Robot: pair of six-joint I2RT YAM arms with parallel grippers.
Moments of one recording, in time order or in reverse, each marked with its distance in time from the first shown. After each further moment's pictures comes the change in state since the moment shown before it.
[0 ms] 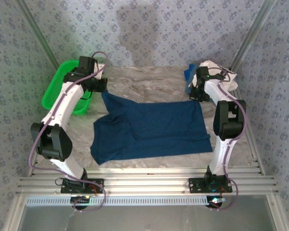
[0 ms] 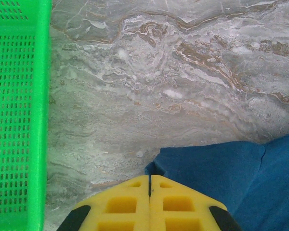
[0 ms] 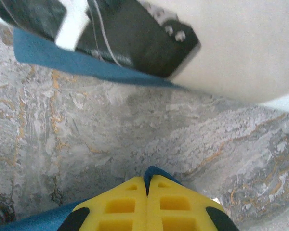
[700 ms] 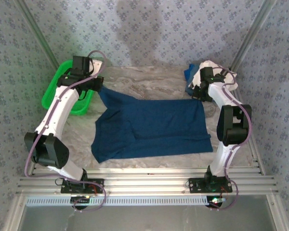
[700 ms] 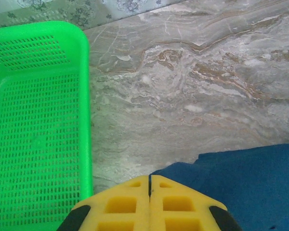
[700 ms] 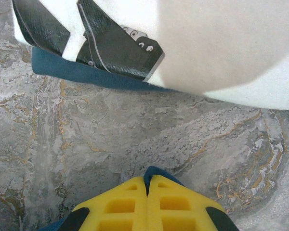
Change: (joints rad) left arm 0.007 -0.093 -0.024 0.046 -0.080 0.148; right arm -0.020 -0.100 -0.088 0.085 -0.003 -0.001
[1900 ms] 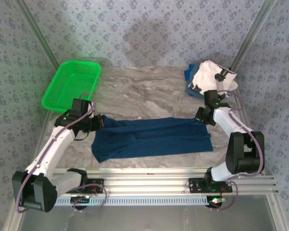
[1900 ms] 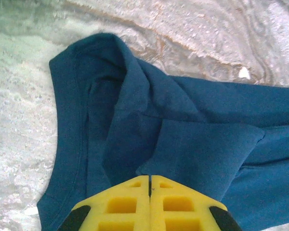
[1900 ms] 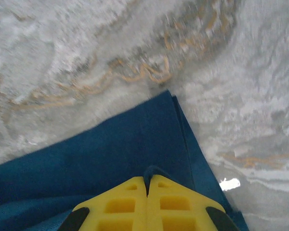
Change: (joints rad) left arm -0.018 -0.488 -0.754 0.028 0.156 -0.533; right arm 0.002 -0.421 -0.565 0.088 -0.008 0.147
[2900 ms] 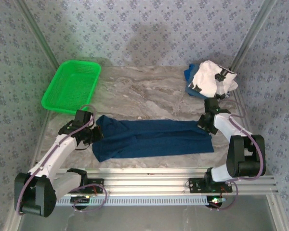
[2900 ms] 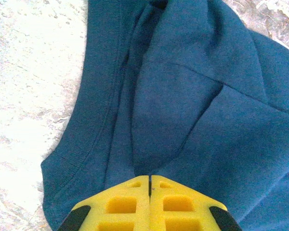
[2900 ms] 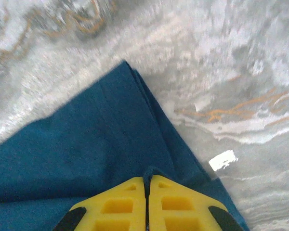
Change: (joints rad) left arm 0.000 -0.053 -0.206 0.058 -0.019 -0.107; right arm -0.015 -0.042 -0.092 -0.011 0.055 0.081
